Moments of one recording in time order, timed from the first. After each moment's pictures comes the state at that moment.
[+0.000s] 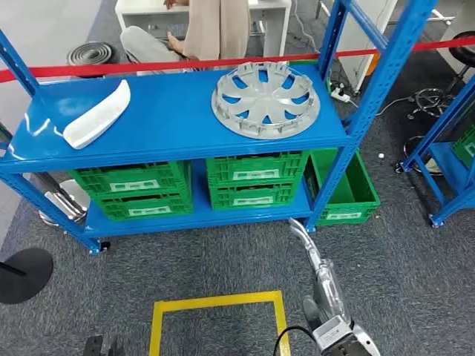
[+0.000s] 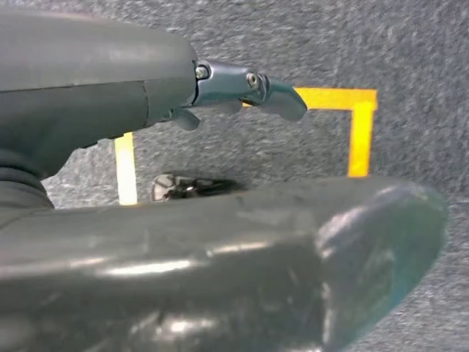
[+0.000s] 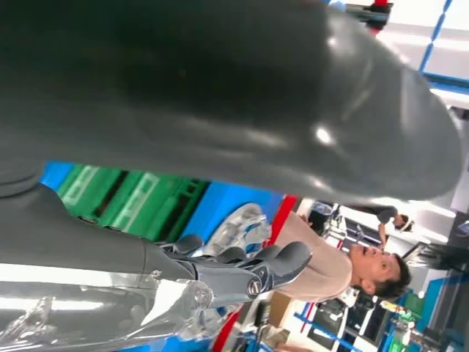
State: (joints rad) left arm -0.08 -0.16 1.27 -0.33 -1.05 -0.08 -0.42; right arm 0.31 0.07 0.27 -1.92 0.45 0.04 -0.39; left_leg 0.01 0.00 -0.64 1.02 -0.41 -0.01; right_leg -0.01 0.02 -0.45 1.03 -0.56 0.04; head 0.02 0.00
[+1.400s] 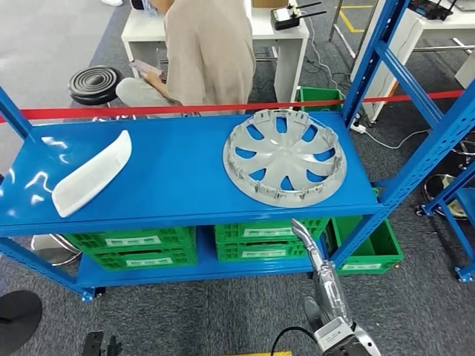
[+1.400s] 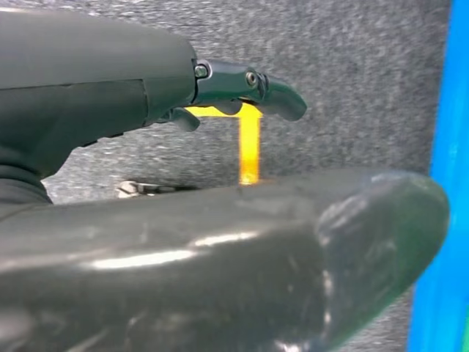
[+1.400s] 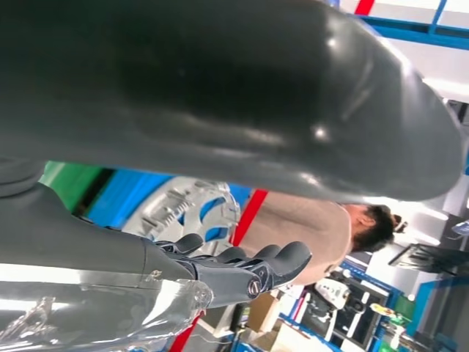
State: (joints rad) left arm -0.08 -0.16 1.26 -0.33 -1.06 -0.08 -0.43; right arm 0.31 0.07 0.27 -1.92 0.45 0.04 -0.39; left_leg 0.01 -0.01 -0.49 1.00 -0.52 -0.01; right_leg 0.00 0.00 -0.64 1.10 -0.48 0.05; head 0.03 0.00
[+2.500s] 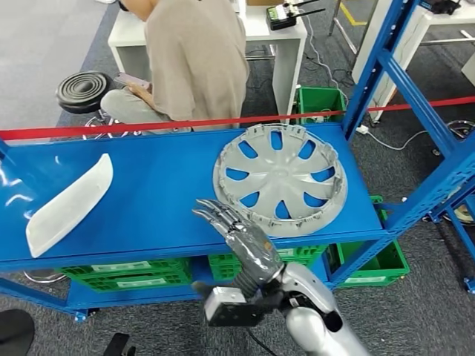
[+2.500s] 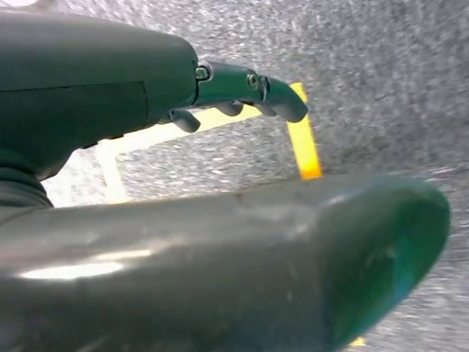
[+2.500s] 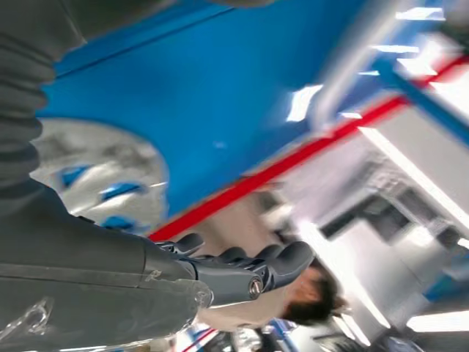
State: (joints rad) left arm -0.08 -0.14 1.15 -0.31 -1.24 -0.08 -0.16; right arm -0.16 0.04 0.60 -1.65 0.80 0.08 -0.19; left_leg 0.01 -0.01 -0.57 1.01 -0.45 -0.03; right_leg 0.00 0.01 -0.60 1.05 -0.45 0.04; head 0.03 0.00
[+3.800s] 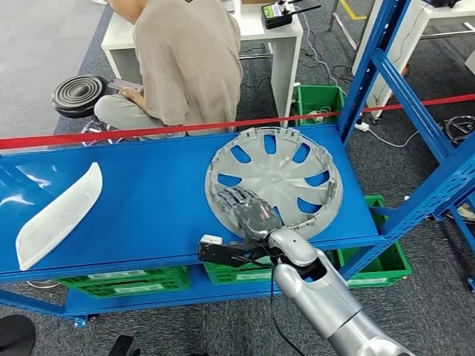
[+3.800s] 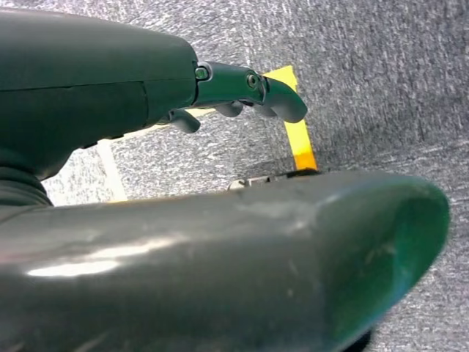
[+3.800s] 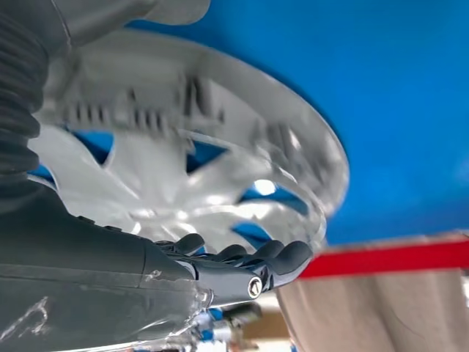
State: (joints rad) left arm -0.08 -0.13 1.16 -0.29 -1.24 -0.08 -0.18; right arm -0.41 0.07 0.60 -1.20 1.06 0.12 0.08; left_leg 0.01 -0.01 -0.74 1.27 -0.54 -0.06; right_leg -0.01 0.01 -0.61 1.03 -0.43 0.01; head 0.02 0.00
